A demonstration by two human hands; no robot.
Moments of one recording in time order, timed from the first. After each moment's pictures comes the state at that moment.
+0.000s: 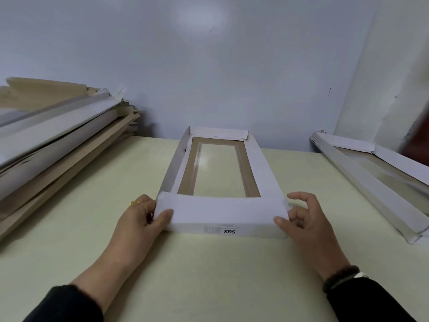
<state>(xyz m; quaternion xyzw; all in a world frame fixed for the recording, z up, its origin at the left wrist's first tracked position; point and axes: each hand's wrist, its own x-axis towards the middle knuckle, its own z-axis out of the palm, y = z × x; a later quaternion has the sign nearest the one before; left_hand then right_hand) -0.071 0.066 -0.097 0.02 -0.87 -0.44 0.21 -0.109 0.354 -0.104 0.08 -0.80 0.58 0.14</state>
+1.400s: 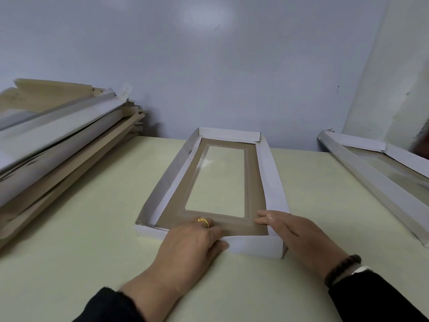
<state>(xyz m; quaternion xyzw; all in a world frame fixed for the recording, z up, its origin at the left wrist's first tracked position) -0.065 0.121 -0.100 -0.17 -0.96 -0.14 0.16 -0.113 0.339 -0.092 0.19 -0.92 0.33 -0.01</state>
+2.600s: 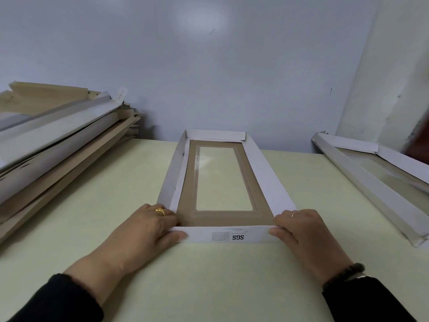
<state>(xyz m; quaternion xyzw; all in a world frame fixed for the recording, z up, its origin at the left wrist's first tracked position) -0.086 0.053 -0.097 -0.22 -0.96 -0.07 0.13 -0.112 0.359 -0.098 0.26 -0.92 0.10 0.27</state>
